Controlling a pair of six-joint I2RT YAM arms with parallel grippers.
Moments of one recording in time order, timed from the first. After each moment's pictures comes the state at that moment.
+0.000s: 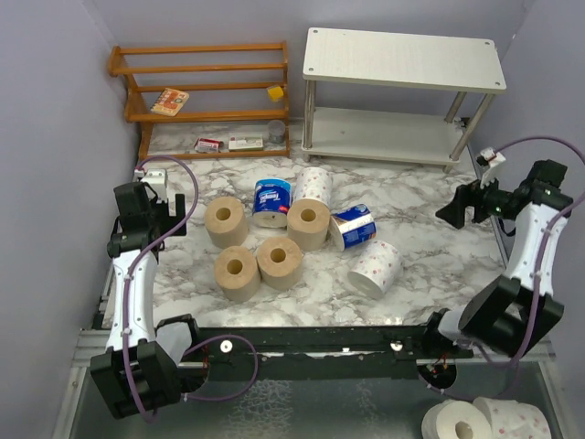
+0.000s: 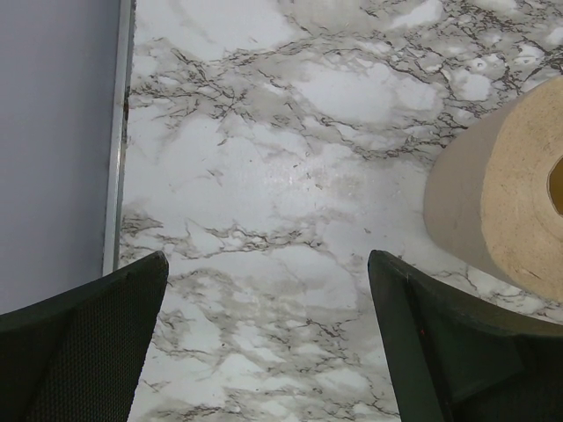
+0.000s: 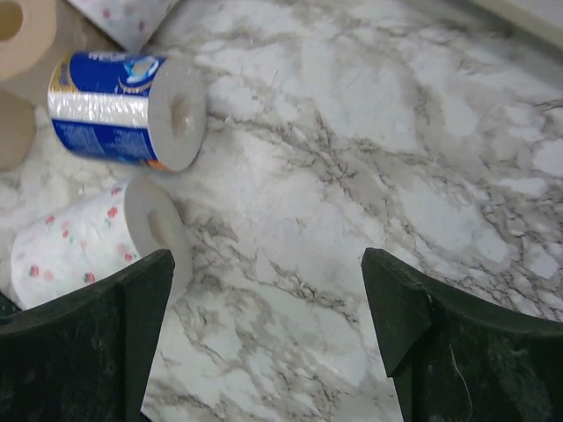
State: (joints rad) left arm 0.25 0.98 0.80 -0.52 0.05 0.19; right arm -0.57 1.21 1.16 -0.94 -0.92 -0.74
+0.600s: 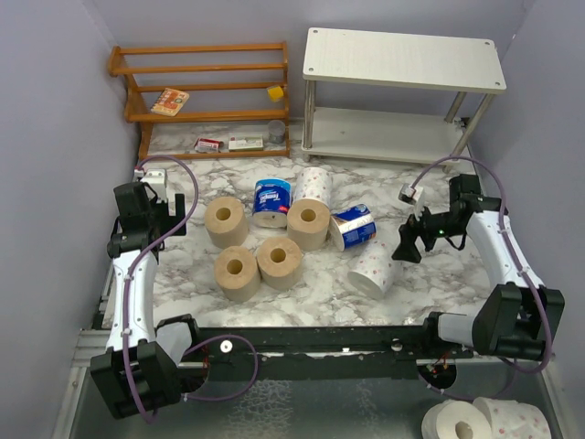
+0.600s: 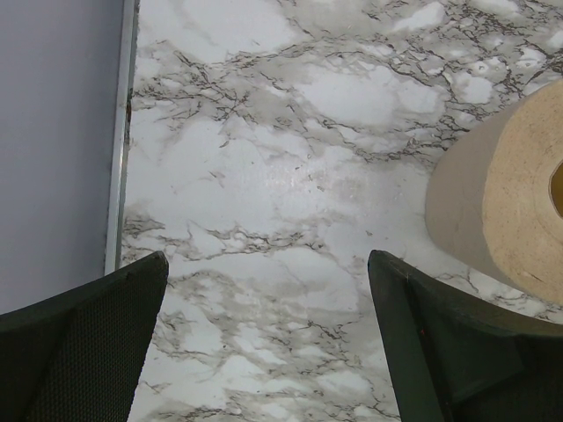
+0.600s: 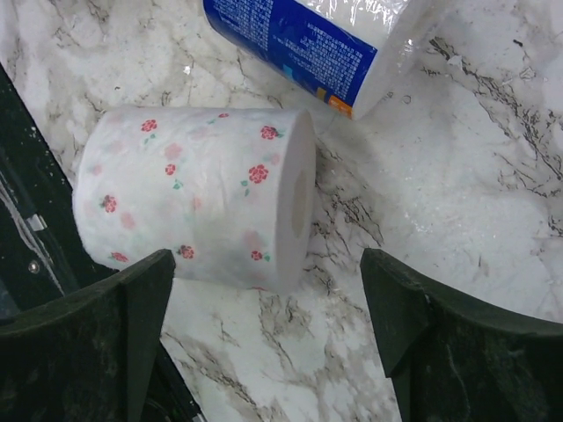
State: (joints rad) left arm 0.25 0.97 0.80 -0.51 0.04 0.19; right arm -0.12 1.26 0.97 -1.05 -0.79 -0.95
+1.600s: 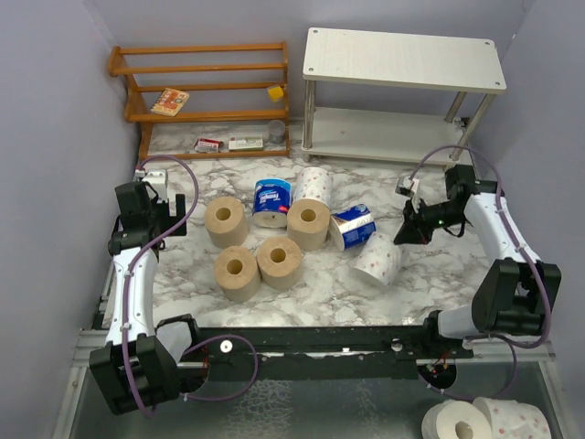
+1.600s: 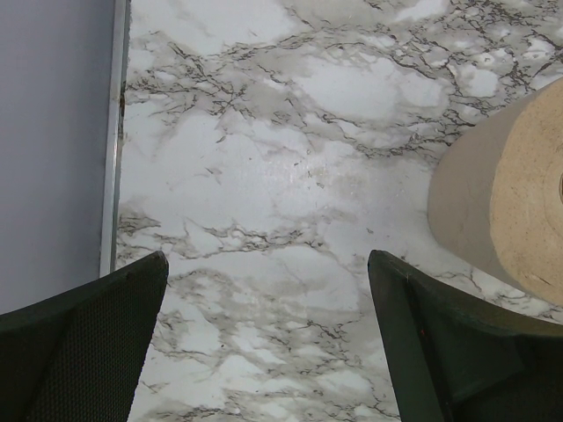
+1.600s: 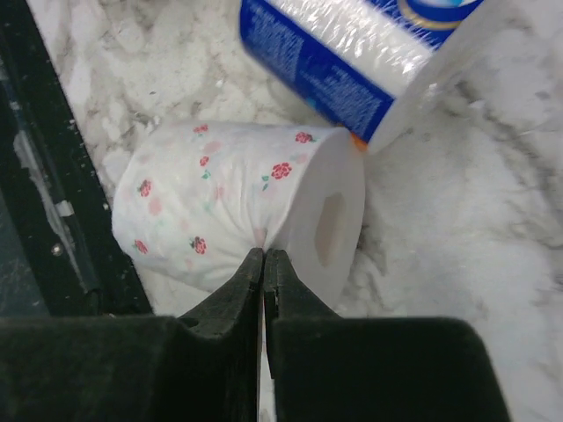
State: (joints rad) left arm 0.25 1.00 0.80 -0.51 0.04 0.19; right arm -0.11 1.41 1.03 -1.15 -0.87 -1.08
